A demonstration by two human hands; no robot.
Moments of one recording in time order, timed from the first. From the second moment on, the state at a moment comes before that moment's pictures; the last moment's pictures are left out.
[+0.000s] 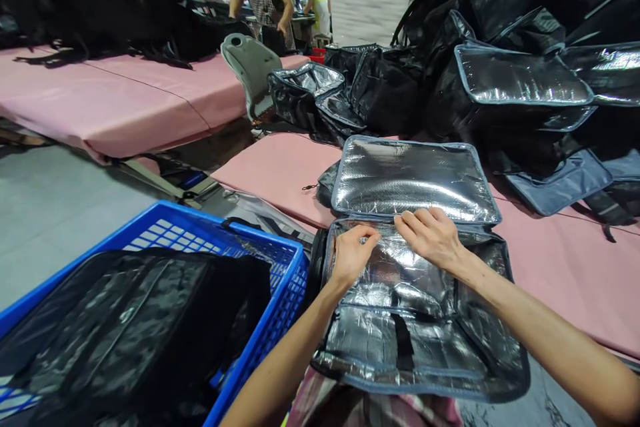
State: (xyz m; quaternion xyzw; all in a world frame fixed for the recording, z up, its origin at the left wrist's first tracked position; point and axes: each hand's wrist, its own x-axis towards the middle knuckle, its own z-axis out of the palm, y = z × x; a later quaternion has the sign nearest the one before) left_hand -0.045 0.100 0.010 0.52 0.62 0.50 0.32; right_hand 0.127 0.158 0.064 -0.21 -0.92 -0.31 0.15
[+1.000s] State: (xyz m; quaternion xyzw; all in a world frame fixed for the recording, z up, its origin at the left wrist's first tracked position) left_hand -0.079 0.113 0.015 0.79 0.50 0.37 -0.01; right_hand 0.146 0.133 0.051 -0.42 -0.88 -0.12 0.21
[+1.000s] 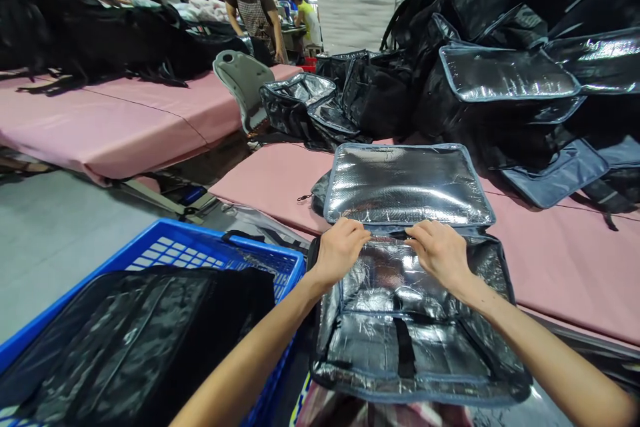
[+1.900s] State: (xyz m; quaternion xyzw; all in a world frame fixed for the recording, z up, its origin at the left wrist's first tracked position) left_hand -0.085 0.135 0.050 0.81 0.50 0.25 0.17; right_hand 0.140 0.132 0.060 -0.49 -0.84 0.04 0.23
